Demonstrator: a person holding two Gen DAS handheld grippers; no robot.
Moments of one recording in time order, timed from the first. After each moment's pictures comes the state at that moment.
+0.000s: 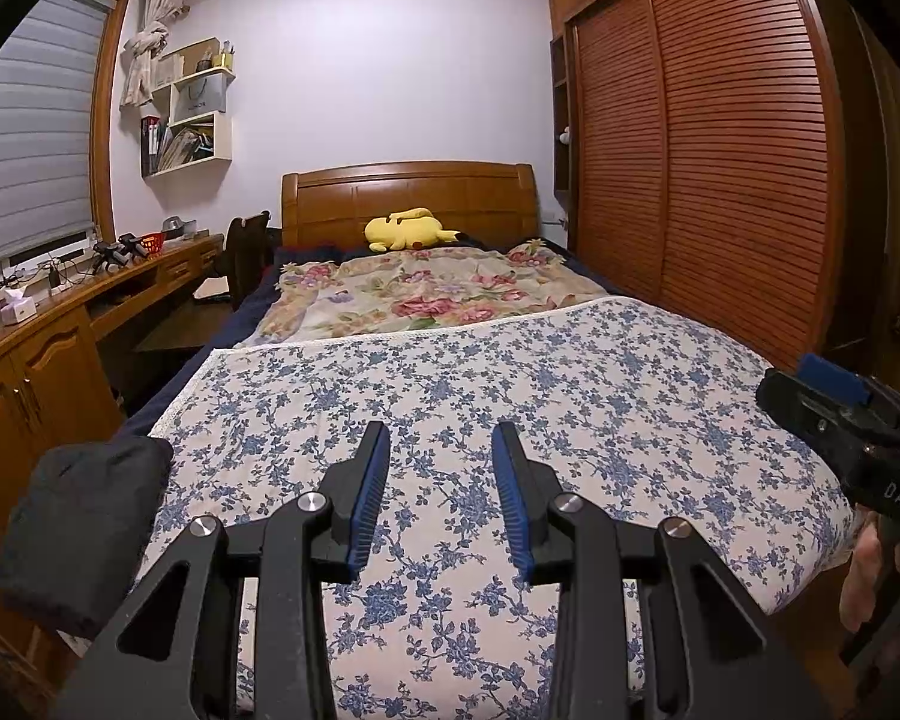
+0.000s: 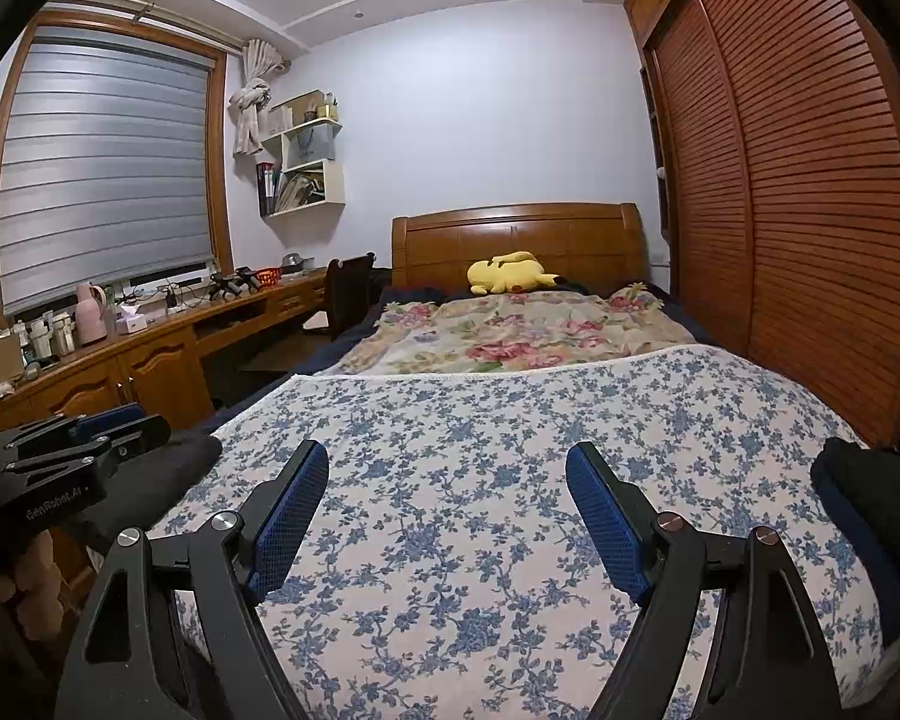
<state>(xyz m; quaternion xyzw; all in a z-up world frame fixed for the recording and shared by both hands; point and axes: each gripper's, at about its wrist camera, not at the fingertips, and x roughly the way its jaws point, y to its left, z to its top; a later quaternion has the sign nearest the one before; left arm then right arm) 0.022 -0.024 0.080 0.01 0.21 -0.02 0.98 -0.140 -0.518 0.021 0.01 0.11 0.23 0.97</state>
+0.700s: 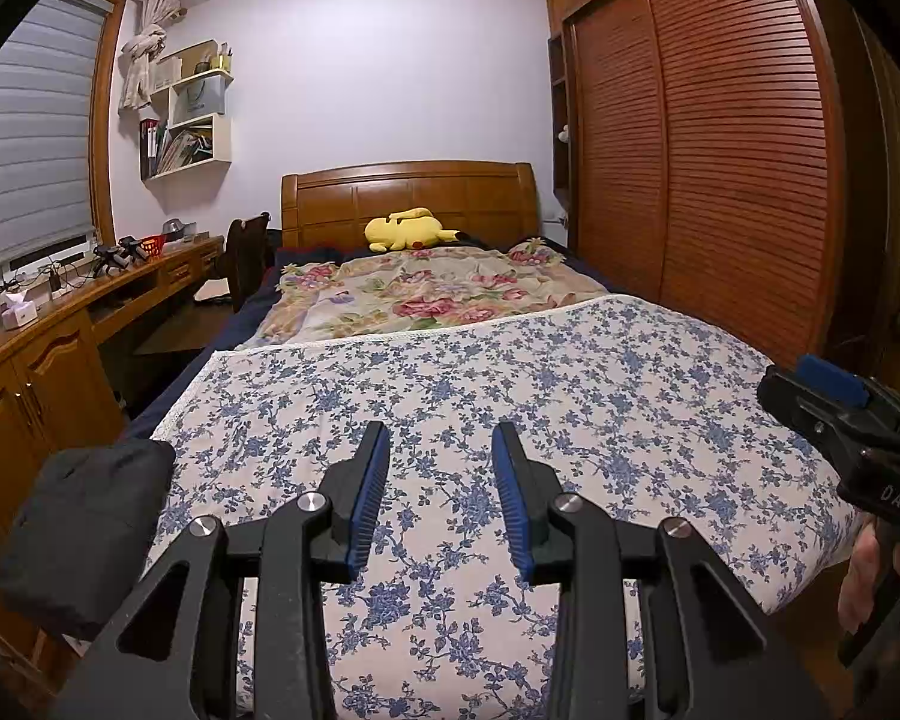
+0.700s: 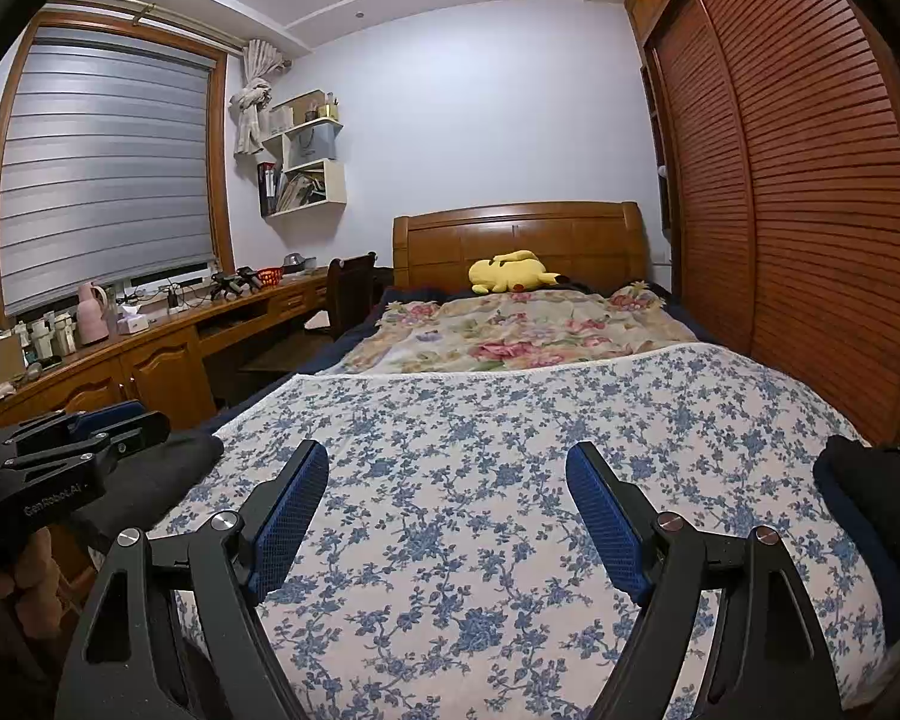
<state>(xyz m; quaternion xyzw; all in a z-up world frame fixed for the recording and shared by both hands) 0.022 -0.023 0.081 0.01 0.20 -0.02 0.98 -0.136 -0.523 0.019 0.01 0.11 0.23 0.97</state>
